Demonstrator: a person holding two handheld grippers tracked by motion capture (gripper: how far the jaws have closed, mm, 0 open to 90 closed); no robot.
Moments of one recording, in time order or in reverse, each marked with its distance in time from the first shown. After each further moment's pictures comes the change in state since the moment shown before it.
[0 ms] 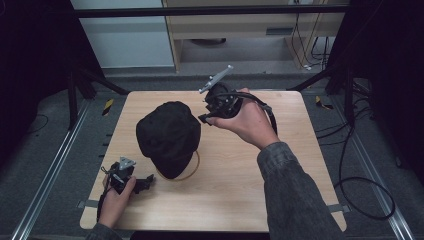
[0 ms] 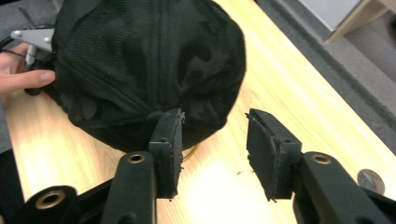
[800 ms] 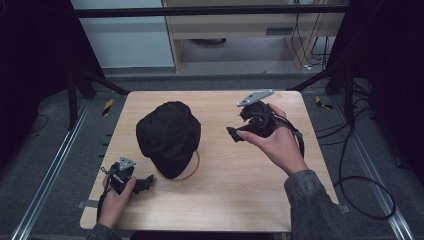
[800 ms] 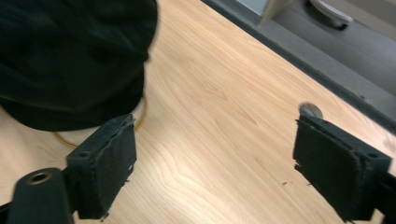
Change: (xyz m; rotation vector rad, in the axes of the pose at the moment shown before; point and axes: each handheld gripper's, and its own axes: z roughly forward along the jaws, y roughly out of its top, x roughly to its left) left arm -0.001 -0.001 0.000 -0.003 -0.004 -0.002; right arm -0.016 -0.093 -0.016 -0.050 -0.245 0.176
